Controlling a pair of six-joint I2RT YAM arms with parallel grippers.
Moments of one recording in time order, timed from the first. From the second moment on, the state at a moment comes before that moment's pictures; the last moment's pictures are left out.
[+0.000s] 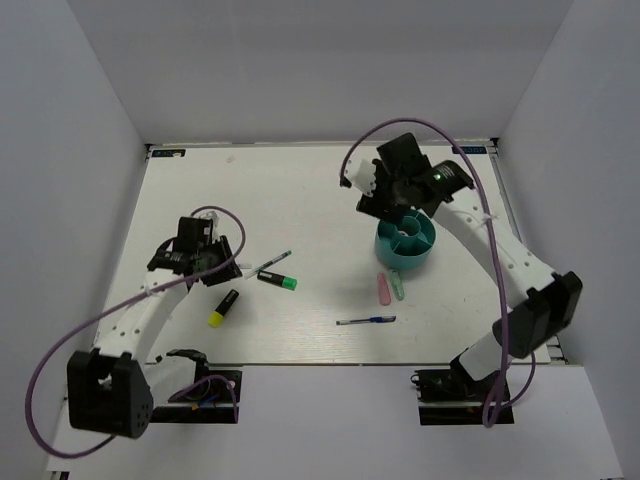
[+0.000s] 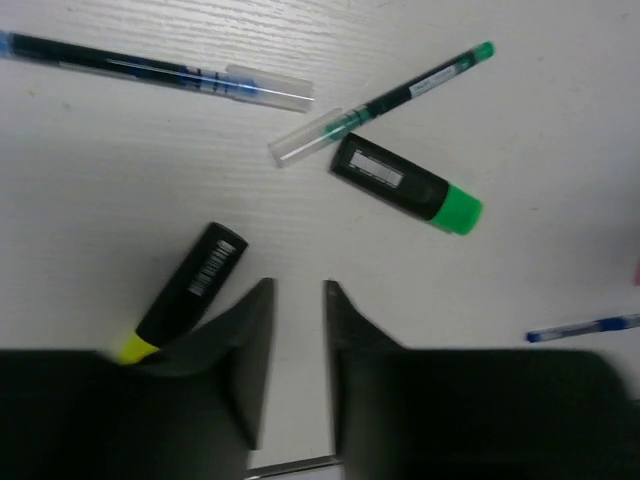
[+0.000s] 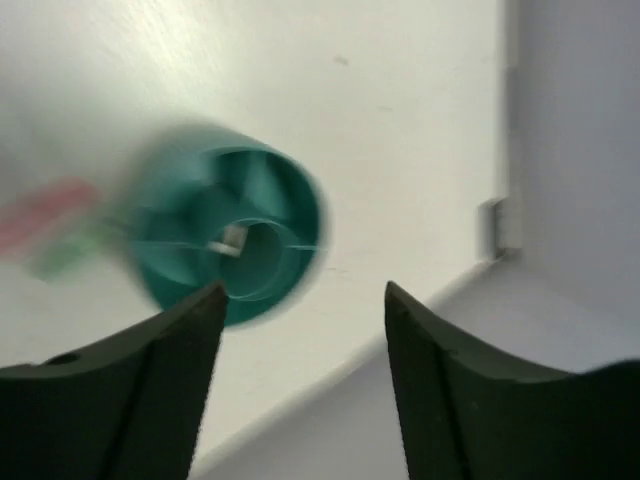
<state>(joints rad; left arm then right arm) -0.15 1.02 0.69 -0.60 0.13 -0.40 0.61 1.61 1.72 -1.04 0.14 -0.88</state>
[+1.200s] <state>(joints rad) -0.05 1.76 1.17 -1.05 -0.27 -1.50 0.38 1.07 0.95 -0.46 -0.43 -0.02</state>
